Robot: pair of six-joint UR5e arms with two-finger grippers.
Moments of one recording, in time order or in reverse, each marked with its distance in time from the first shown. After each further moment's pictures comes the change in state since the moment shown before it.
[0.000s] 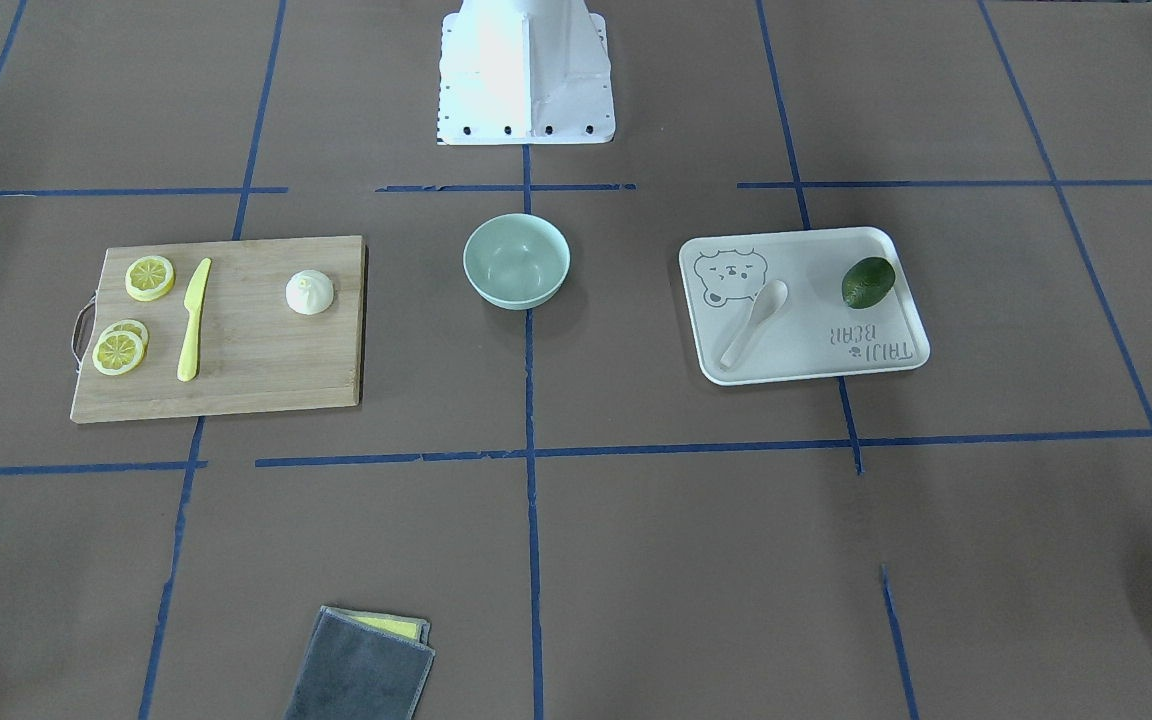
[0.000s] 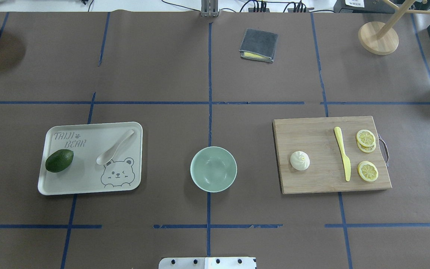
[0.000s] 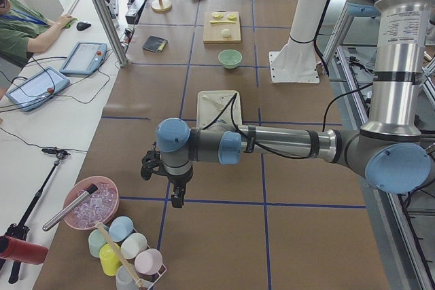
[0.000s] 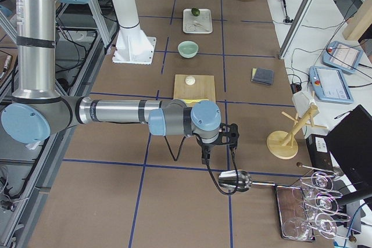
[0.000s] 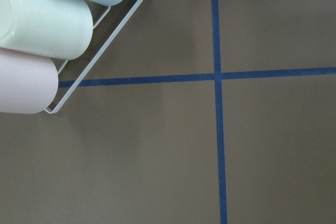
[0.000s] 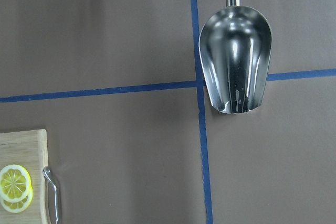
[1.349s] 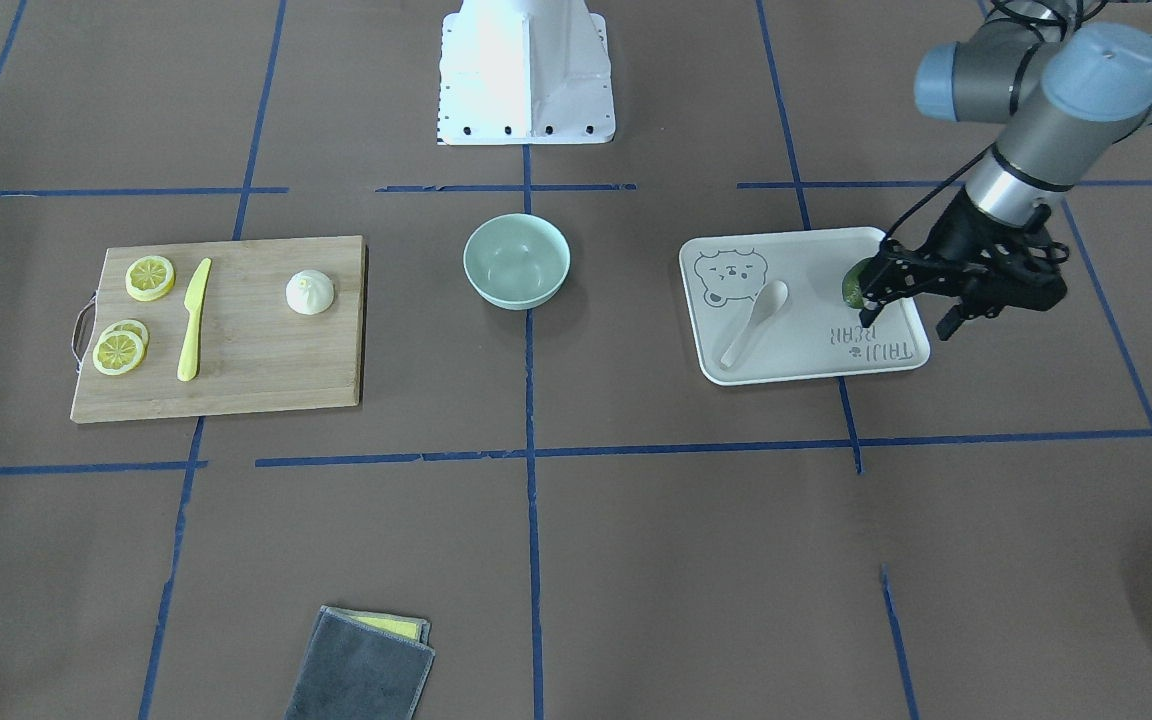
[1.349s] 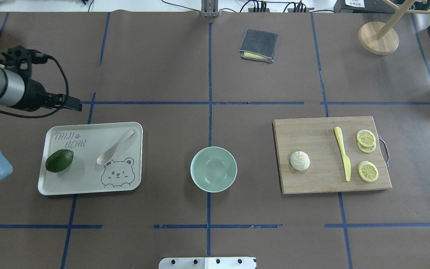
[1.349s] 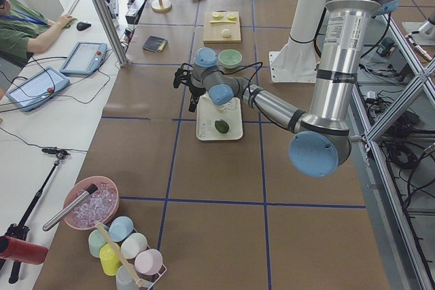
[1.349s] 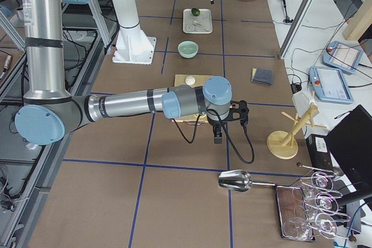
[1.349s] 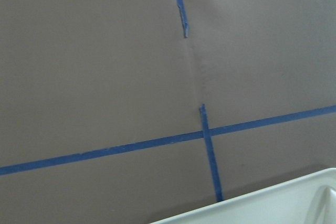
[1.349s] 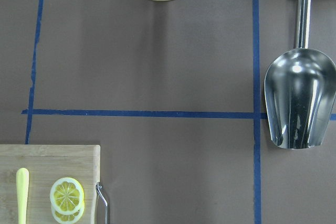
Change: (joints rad) left arm 0.724 -0.148 -0.190 -0.471 0.311 -0.974; right arm -0.077 0.068 0.066 0.002 0.002 0.090
